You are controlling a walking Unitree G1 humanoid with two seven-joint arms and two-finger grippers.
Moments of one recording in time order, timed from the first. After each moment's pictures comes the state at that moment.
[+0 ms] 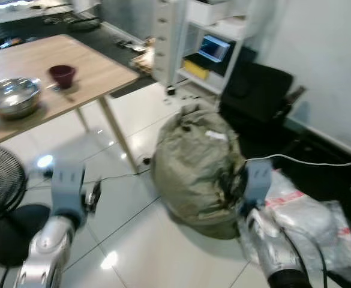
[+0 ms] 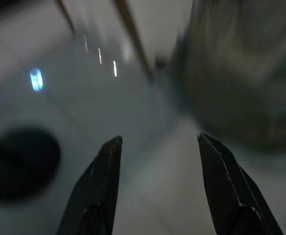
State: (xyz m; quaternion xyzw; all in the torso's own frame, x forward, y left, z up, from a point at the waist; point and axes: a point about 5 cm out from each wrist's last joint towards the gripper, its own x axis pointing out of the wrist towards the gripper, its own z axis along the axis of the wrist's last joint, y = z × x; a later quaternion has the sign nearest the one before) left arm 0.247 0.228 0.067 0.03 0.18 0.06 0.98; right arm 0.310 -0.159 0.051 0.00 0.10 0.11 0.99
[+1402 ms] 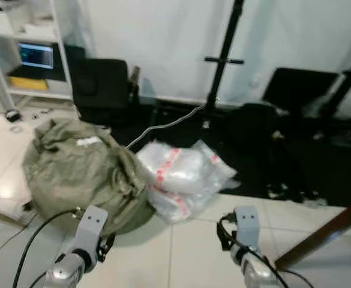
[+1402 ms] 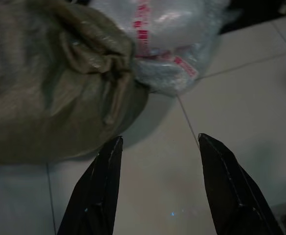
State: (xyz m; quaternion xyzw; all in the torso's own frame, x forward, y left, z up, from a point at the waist) left arm 0.255 0.203 0.017 0.11 0.22 -0.10 0.96; right arm 0.281 -0.165 0.000 0.01 0.18 0.02 0.98
